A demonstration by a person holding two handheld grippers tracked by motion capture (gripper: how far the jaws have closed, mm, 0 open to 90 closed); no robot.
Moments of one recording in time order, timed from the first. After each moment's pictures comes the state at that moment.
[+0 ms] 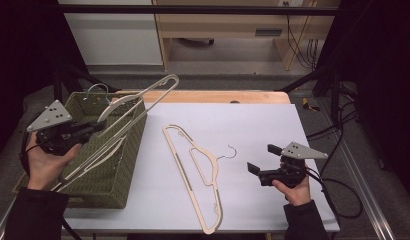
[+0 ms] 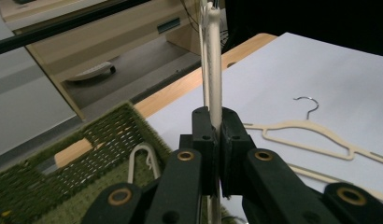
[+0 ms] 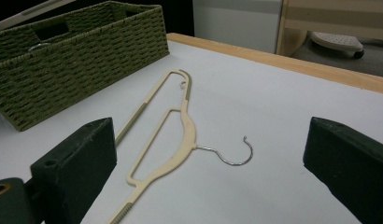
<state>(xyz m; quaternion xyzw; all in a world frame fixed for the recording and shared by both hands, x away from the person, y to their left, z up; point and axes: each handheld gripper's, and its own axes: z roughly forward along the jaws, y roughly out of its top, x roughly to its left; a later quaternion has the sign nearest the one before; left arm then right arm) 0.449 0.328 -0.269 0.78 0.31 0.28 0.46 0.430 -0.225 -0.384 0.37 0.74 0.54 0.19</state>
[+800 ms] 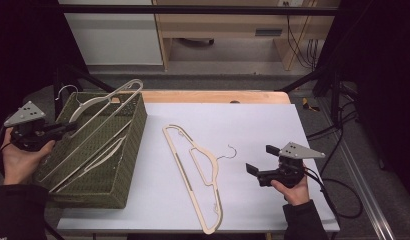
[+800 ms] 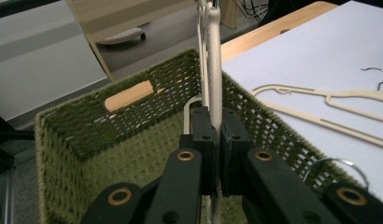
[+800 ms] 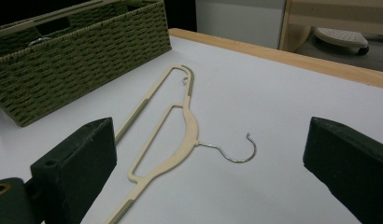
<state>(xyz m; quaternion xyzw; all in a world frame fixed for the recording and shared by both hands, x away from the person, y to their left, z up) 0.474 0.406 -0.299 0.78 0.38 0.29 0.41 0.432 -0.223 -0.386 0.36 0.74 0.53 0.18</state>
